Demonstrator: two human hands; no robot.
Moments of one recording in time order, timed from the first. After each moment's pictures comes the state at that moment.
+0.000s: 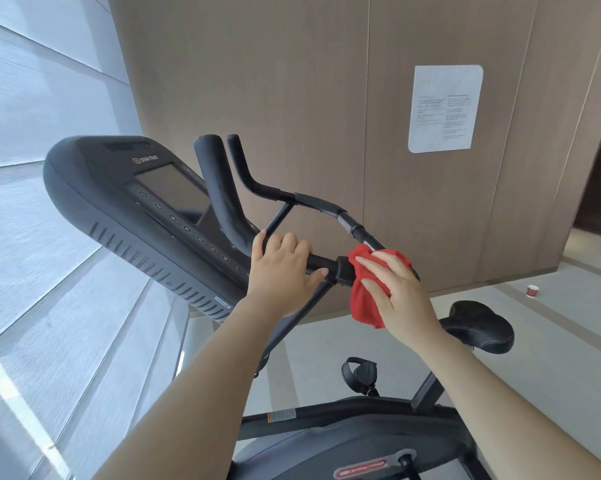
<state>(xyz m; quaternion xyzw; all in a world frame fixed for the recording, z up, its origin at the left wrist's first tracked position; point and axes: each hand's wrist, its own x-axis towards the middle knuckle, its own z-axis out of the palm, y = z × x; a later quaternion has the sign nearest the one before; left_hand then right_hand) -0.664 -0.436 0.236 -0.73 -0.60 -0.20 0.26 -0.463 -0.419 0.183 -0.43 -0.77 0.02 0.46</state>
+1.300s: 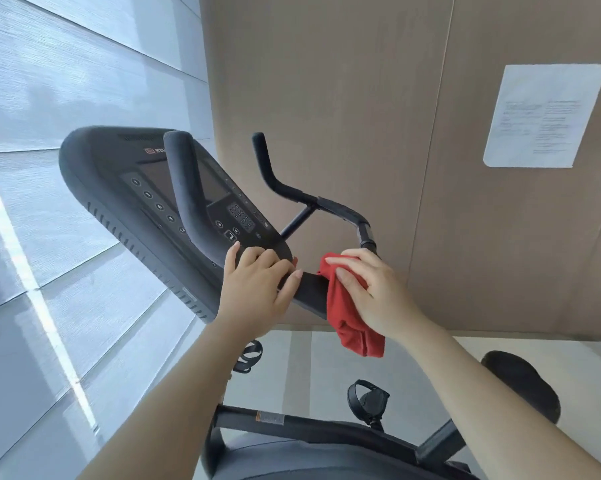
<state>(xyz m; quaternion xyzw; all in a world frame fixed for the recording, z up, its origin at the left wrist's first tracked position) -0.605 -0.431 0.218 -0.62 -0.67 -0.26 0.30 -0.418 -0.350 0.217 -0.28 -0.86 0.14 0.40</state>
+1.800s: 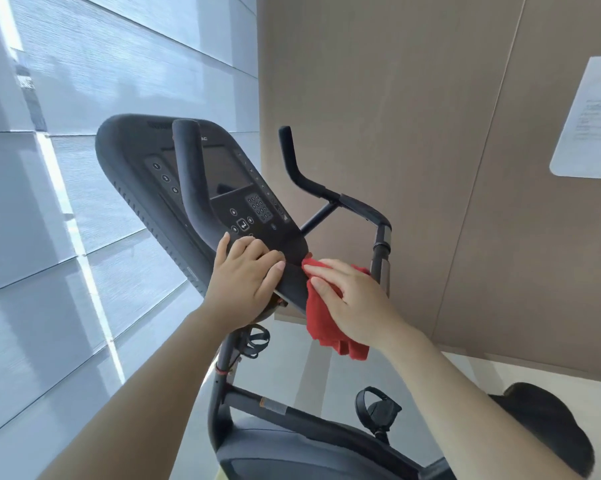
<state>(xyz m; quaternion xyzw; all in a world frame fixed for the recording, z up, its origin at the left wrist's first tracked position) -0.592 -0.428 0.209 -0.58 -0.71 -0.26 0.31 -0.409 -0.344 0.219 -0.21 -0.91 0.17 0.31</state>
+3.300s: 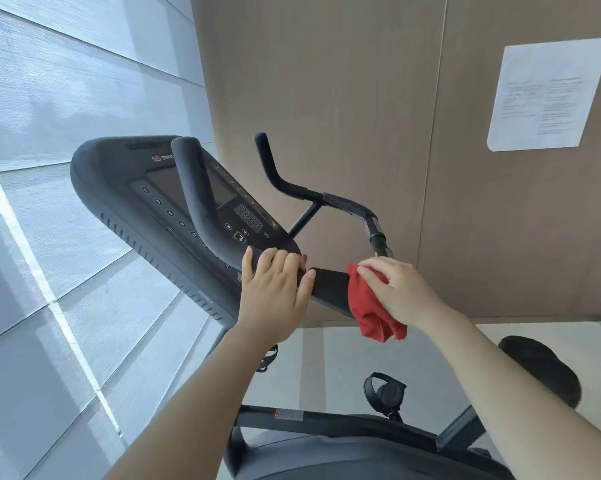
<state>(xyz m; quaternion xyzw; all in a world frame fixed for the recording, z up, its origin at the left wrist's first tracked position) -0.603 -0.433 0.209 -0.62 -0.67 -0.29 0.29 -0.413 -0.342 0.211 -0.35 -0.85 0.18 0.37</state>
